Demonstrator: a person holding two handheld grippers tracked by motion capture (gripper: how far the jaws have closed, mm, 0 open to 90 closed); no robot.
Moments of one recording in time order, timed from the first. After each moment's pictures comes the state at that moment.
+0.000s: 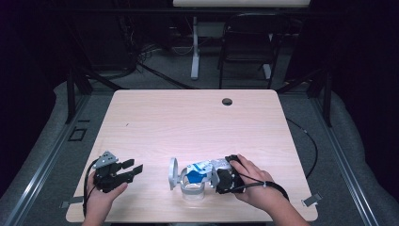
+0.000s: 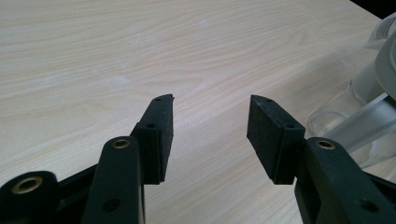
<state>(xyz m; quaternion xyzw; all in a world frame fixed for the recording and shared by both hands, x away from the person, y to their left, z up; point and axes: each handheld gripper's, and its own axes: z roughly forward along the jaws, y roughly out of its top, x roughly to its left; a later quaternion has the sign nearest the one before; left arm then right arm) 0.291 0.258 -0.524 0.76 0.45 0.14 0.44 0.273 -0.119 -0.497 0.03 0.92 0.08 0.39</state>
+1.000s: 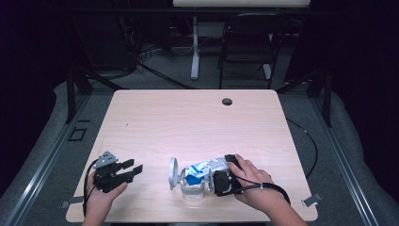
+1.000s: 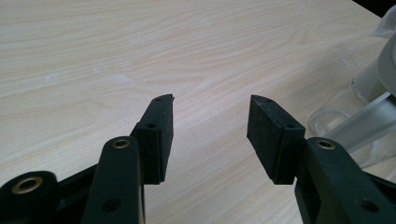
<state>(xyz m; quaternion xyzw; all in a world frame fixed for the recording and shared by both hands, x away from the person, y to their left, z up) 0.291 0.258 -0.525 0.77 0.45 0.14 0.44 0.266 -0.111 -0.495 0.01 0.90 0.03 0.42</state>
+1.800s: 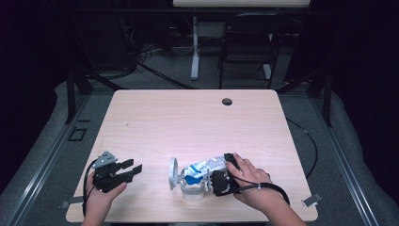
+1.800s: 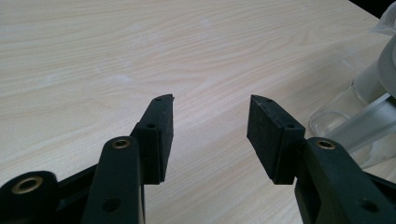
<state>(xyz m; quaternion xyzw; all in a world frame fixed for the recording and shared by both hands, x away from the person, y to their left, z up) 0.291 0.259 -0.525 0.76 0.45 0.14 0.45 0.266 -0.106 -0.494 0.00 0.90 0.01 0.44</state>
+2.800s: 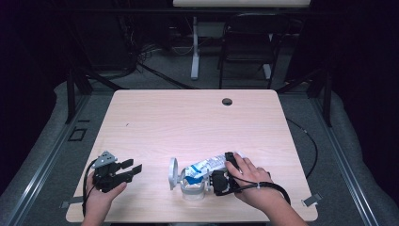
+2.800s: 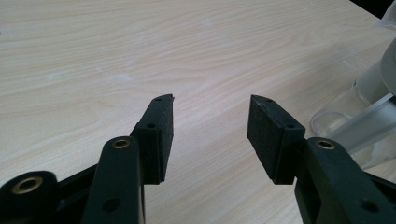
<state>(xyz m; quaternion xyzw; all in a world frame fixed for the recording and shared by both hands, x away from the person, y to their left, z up) 0.291 0.261 -0.526 0.76 0.45 0.13 0.45 0.267 -0.106 -0.493 -0.01 0.89 -0.01 0.45</state>
